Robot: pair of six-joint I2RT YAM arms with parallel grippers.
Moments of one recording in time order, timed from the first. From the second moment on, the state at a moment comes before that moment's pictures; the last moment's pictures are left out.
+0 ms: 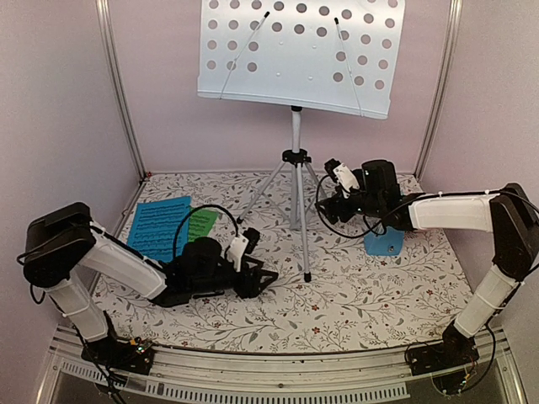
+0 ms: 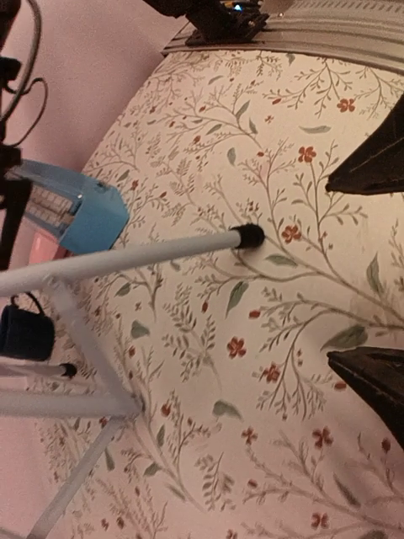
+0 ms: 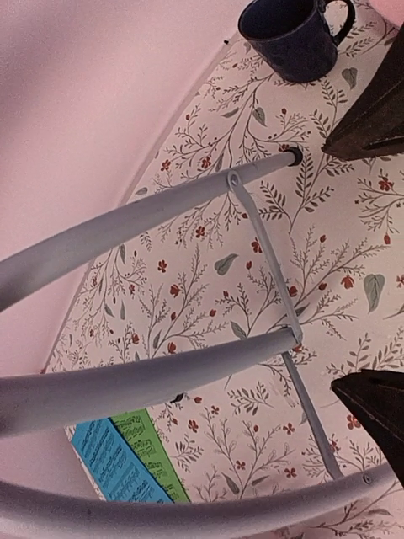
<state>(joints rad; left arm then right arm) -1.02 1.70 0.56 0.76 0.02 -0.31 0.56 1.66 1.01 0.20 -0.09 -0.18</state>
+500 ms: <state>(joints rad) -0.49 1.65 0.81 0.62 0.40 0.17 0.57 1.49 0.91 0.21 -0.34 0.21</state>
